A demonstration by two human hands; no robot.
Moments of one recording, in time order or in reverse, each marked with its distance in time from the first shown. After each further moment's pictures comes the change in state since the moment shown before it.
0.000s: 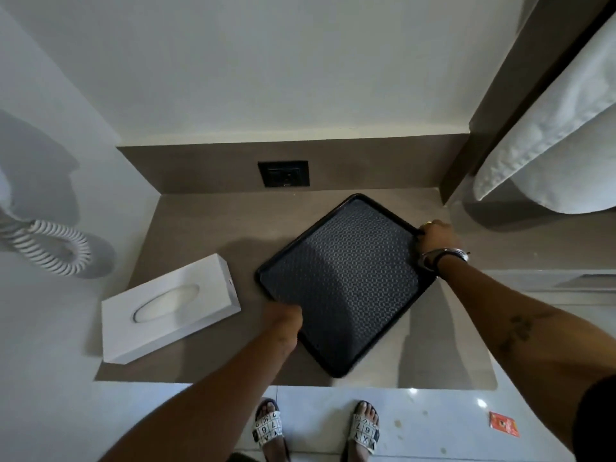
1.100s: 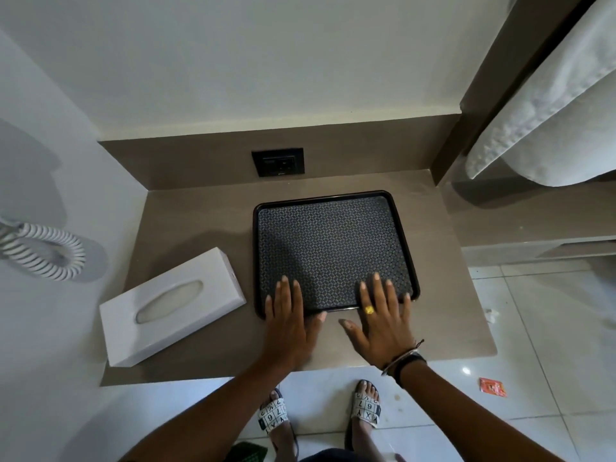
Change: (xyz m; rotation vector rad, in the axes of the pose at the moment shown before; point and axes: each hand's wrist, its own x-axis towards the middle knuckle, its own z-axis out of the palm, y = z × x) left_hand 0.023 -0.072 -0.032 1.002 -0.008 1.062; right_hand -0.202 -0.048 0.133 -0.111 0.048 -0.265
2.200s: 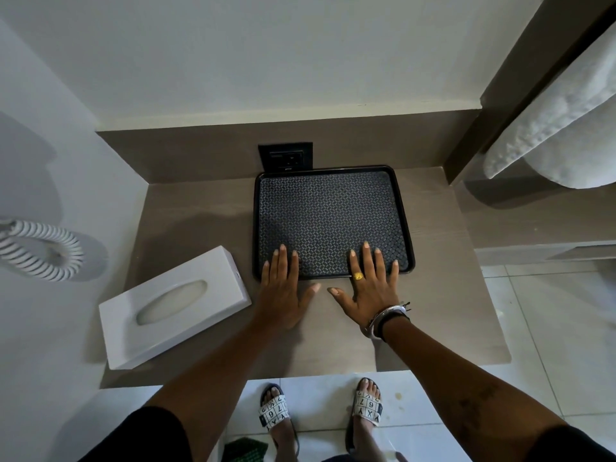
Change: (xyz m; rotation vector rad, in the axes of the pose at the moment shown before) left_hand 0.072 -0.044 -0.008 0.070 -0.061 0.075; right_hand 0.082 -0.023 0.004 -0.025 -0.036 -0.022
